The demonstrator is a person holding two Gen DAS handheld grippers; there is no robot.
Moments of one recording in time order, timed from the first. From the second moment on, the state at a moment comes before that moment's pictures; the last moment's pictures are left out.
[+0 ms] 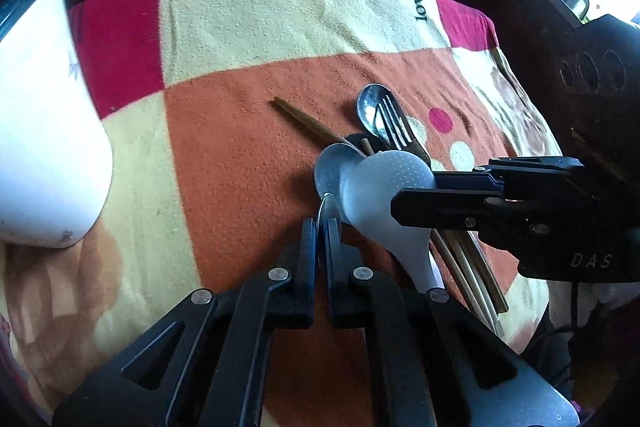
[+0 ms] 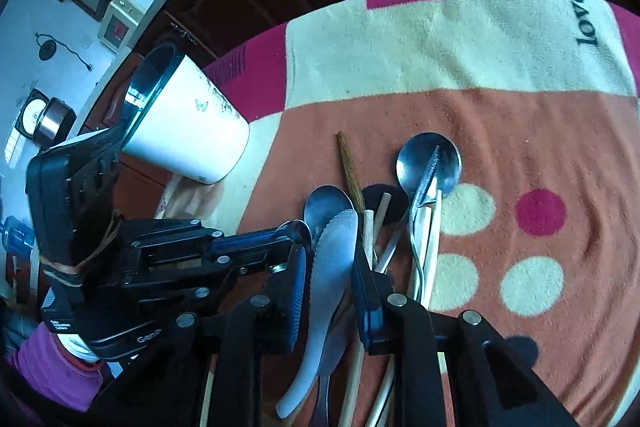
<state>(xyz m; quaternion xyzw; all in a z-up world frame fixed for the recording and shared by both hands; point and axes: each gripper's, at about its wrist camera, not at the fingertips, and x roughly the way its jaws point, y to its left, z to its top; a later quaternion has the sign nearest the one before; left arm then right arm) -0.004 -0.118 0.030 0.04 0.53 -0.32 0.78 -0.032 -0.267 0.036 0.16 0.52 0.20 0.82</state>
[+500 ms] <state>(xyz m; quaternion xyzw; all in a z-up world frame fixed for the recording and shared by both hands) -0.027 -0.076 0.088 0.00 0.48 -0.30 0.83 -0.060 -0.259 0.097 0.13 0.44 0.21 0.86</state>
